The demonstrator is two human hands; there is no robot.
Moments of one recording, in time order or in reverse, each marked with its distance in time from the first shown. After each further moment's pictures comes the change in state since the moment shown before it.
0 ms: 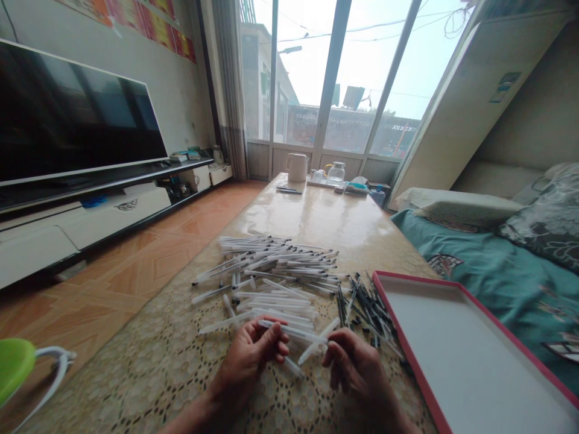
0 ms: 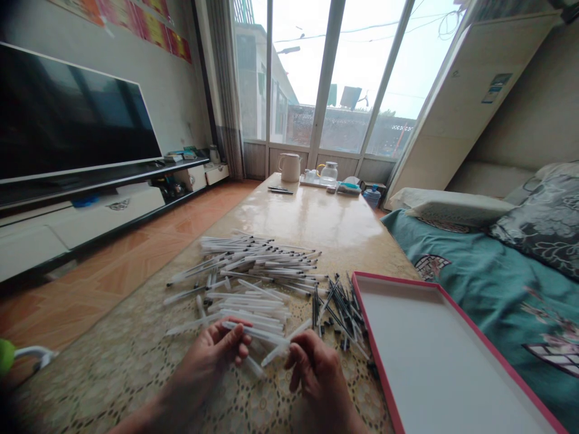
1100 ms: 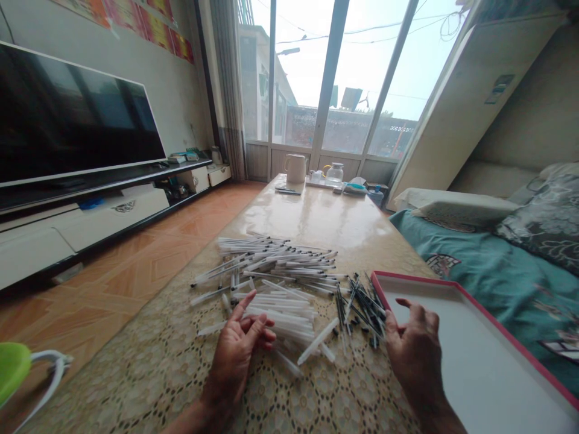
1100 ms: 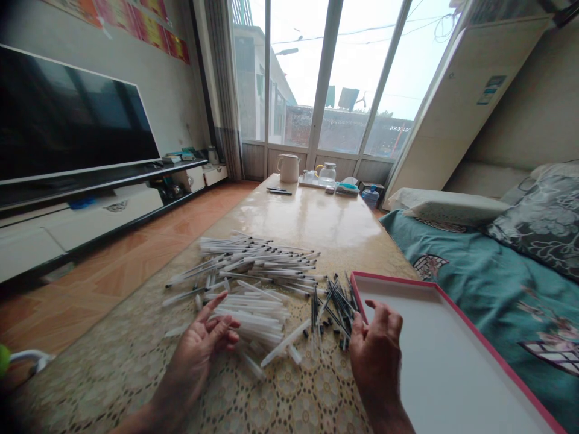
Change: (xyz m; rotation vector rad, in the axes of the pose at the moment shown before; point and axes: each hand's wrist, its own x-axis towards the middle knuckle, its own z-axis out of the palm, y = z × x) left_hand -0.005 0.018 0.009 0.128 0.298 0.165; right_hand 0.014 -0.004 -0.072 -0.902 0.835 -0.079
